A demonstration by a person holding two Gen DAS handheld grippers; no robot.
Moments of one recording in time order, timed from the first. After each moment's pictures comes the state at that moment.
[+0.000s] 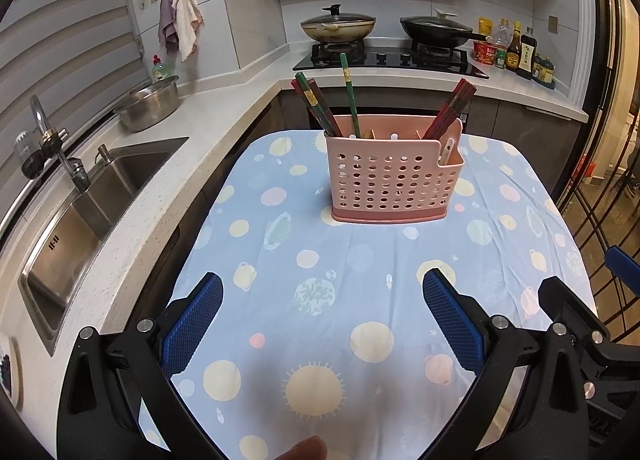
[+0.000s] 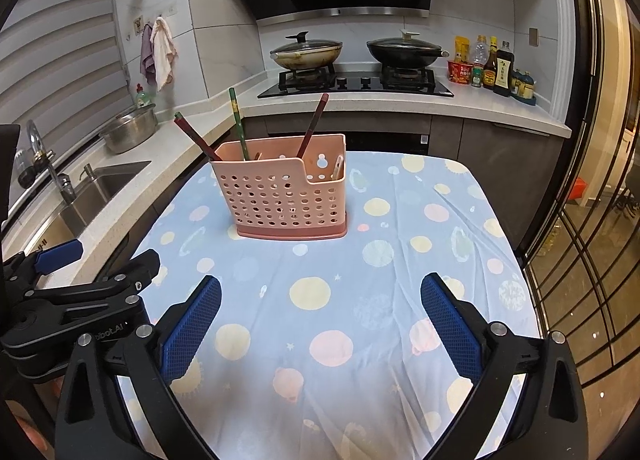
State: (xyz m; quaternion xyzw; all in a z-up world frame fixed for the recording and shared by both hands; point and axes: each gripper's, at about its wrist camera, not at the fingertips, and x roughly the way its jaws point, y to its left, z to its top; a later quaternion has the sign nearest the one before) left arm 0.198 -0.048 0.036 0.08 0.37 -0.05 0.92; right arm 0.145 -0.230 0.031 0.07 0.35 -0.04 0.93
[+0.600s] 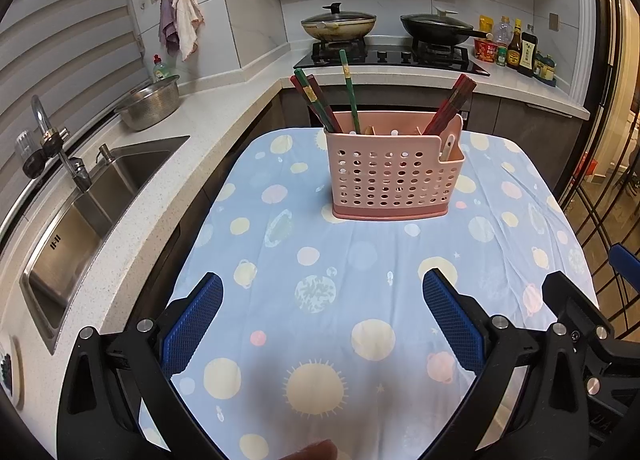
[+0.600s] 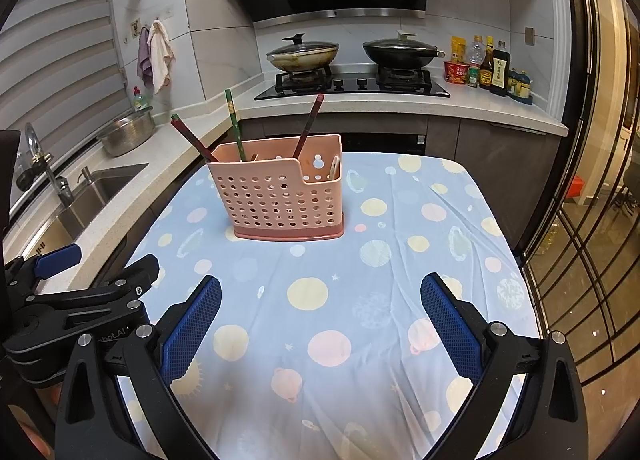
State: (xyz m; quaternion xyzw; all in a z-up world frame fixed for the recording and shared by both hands) left arm 0.195 -0.051 0.034 0.08 0.37 -0.04 0.92; right arm 0.143 -0.231 0.030 0.07 0.35 -0.05 0.93
